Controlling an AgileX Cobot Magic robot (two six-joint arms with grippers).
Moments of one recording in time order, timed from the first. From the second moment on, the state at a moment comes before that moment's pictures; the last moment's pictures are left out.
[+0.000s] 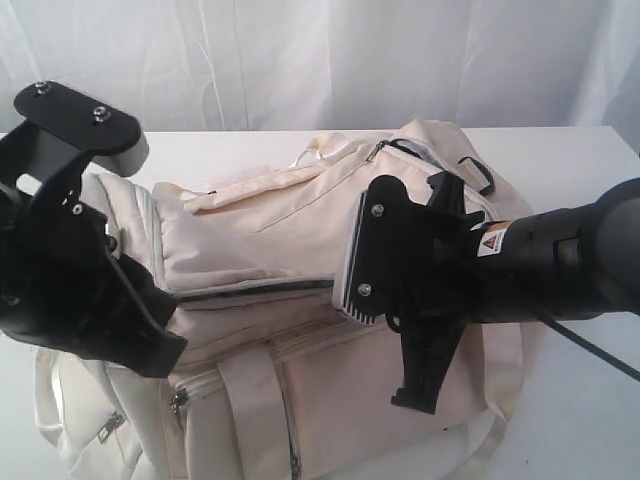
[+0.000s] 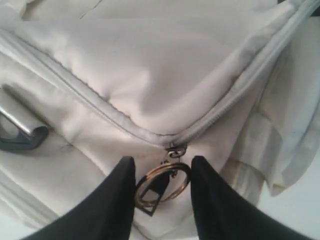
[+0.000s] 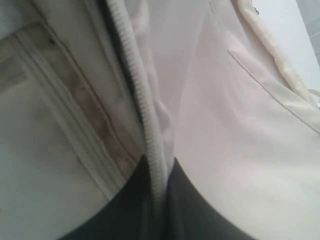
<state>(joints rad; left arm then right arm) -0.96 1.07 -0.90 0.29 0.87 -0.44 0.79 1.30 -0.73 0.47 0.29 -1.23</state>
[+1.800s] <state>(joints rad) -0.77 1.13 -0.90 0.54 0.75 -0.54 0.85 1.08 -0.74 0.57 0.32 -1.17</state>
